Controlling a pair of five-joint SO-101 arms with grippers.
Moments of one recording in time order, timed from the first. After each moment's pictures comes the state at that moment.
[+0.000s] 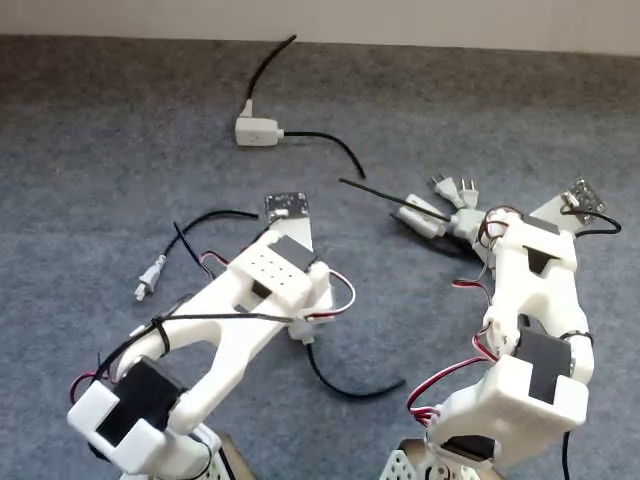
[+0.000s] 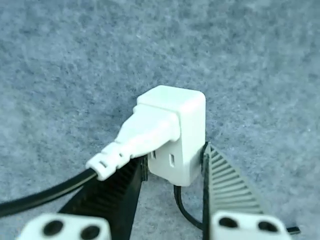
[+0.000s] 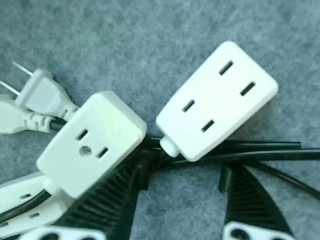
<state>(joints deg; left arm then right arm) 26.7 3.8 33.9 63.4 45.9 18.5 8.9 28.9 40.7 -33.9</state>
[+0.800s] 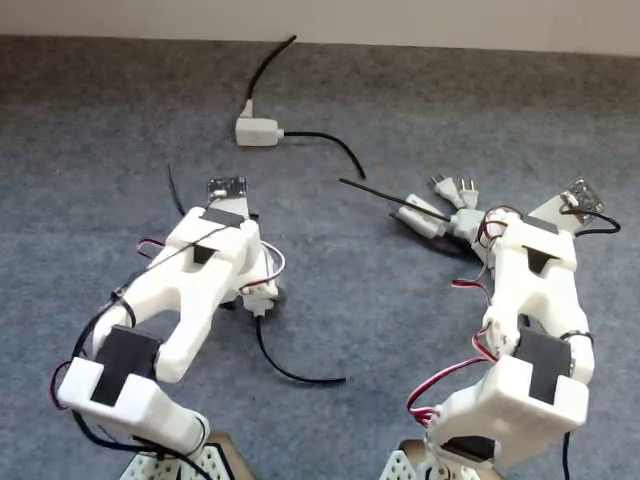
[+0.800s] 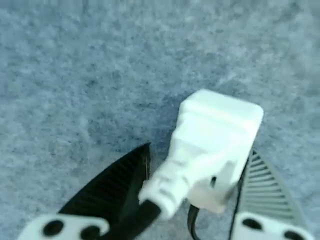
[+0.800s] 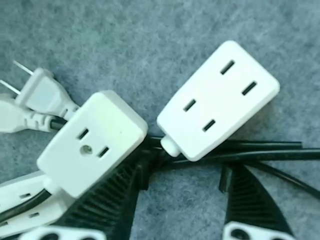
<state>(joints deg) 7.5 4.3 35.0 62.5 26.3 18.2 9.0 28.9 40.7 -33.9</state>
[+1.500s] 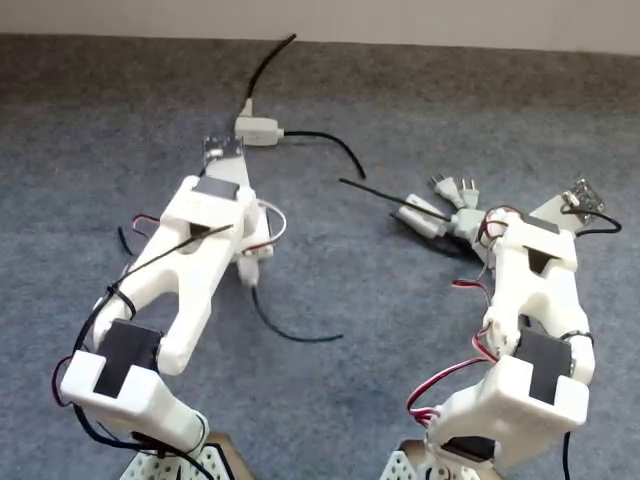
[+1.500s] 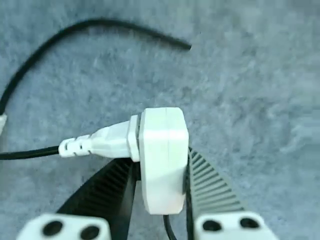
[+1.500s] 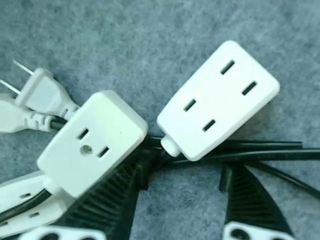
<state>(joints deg) 6.7 4.8 21.0 62.8 26.1 18.2 9.0 28.9 40.7 -33.9</state>
